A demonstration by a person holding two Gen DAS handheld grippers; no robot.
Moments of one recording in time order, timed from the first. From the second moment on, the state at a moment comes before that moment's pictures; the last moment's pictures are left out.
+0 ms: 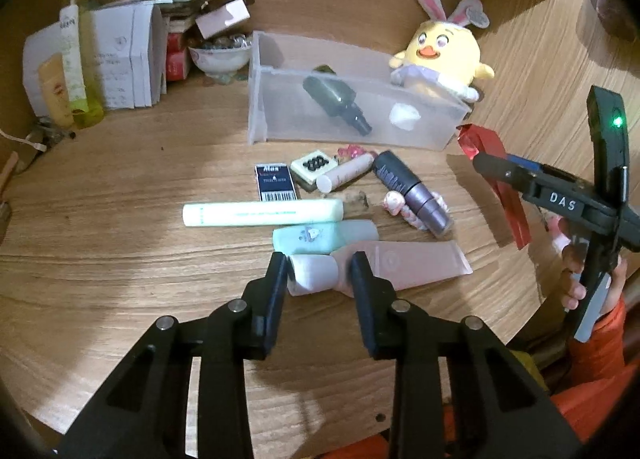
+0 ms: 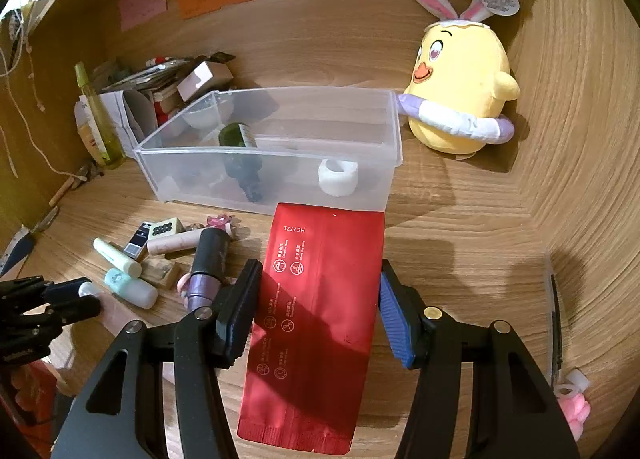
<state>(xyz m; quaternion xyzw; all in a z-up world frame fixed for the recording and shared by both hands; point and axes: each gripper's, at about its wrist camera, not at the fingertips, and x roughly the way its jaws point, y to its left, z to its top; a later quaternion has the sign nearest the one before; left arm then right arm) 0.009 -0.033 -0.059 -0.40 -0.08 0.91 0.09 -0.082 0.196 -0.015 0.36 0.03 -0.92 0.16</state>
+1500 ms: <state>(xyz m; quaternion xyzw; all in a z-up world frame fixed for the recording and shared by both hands) -0.080 -0.048 0.023 -0.30 -0.10 0.95 0.02 -0.149 0.191 0.060 0.26 0.04 -0.95 0.18</state>
